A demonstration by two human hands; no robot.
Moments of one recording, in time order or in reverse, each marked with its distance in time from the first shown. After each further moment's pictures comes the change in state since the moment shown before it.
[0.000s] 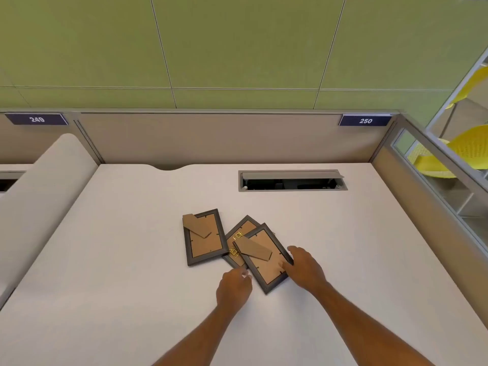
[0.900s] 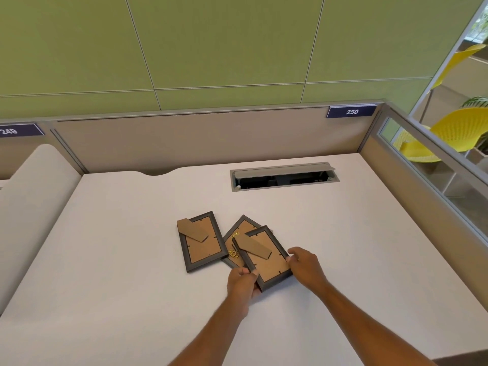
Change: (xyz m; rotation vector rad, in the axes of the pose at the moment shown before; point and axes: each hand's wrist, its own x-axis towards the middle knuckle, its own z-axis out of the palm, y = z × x) left_hand 0.013 0.014 0.007 -0.903 -0.136 -0.440; right_hand 0.000 0.007 0.019 0.396 0.085 0.157
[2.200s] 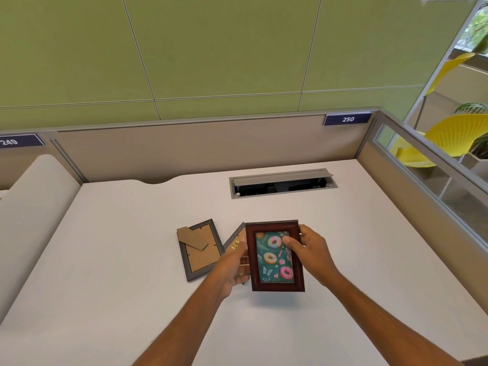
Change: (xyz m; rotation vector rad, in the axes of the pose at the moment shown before) left_hand -0.036 0.093 -0.018 0.147 -0.234 0.081; right_hand -0.024 -0.067 -0.052 0.390 0.076 -0.248
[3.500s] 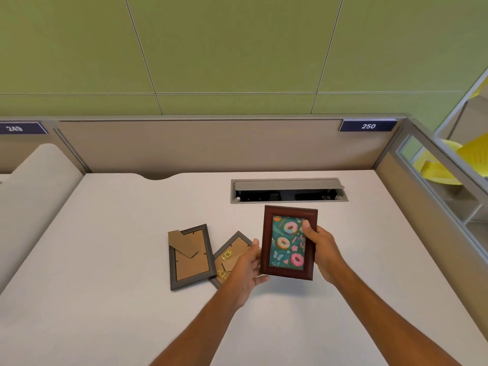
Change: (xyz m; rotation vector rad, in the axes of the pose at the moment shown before) left_hand 0.044 0.006 0.079 -0.099 -0.079 0.028; right_hand 0.099 0.019 -0.048 0.420 -0.062 0.303
